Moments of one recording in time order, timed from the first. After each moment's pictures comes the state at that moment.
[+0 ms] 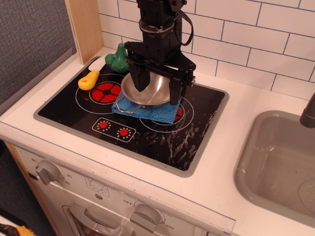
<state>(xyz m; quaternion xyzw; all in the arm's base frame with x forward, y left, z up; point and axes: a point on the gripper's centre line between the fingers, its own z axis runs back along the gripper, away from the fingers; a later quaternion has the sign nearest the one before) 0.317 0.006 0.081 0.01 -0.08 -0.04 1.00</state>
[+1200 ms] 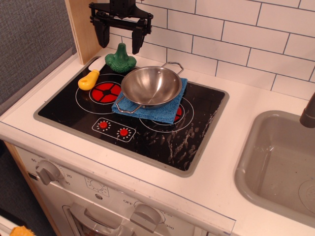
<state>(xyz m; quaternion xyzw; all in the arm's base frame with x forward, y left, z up) 0.397 0.125 0.072 0.06 -0.02 0.13 0.99</state>
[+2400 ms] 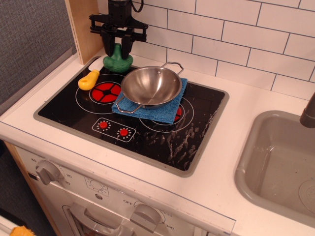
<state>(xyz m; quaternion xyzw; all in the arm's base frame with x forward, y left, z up) 0.418 0.149 0.042 0.06 -0.03 0.15 0.99</state>
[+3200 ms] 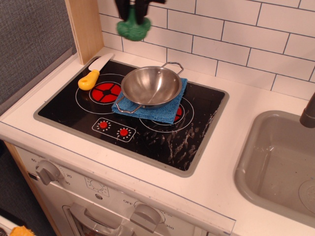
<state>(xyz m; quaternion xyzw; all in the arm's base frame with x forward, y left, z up) 0.390 0.076 0.145 0.05 -0.15 0.07 0.98</state>
